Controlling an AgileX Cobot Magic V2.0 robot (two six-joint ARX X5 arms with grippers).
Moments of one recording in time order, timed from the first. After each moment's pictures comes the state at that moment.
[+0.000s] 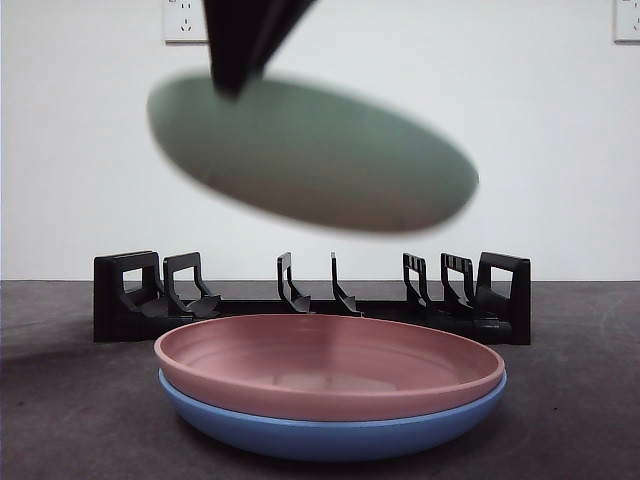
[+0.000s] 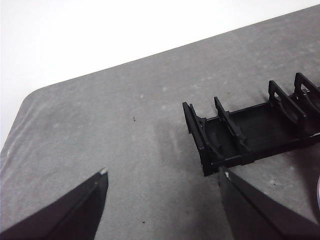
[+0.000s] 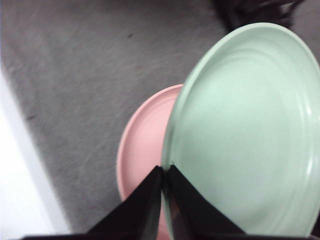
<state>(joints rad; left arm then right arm) -0.49 0.53 0.80 -0.64 -0.39 0.09 1.31 1.49 1.30 -0.88 0.37 0.02</state>
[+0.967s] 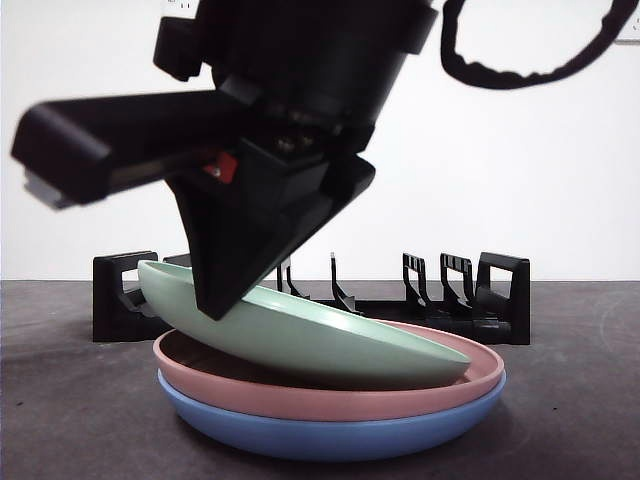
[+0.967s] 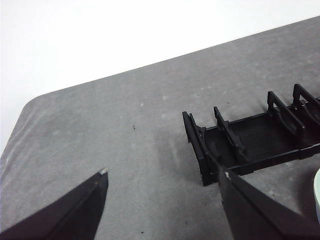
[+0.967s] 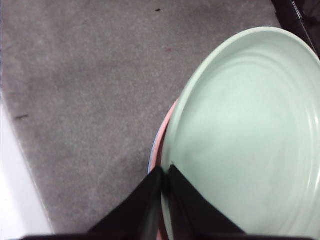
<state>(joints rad) -0.49 0.53 0.80 -0.61 -0.39 0.09 1.32 1.49 0.91 -0.38 0.36 0.03</state>
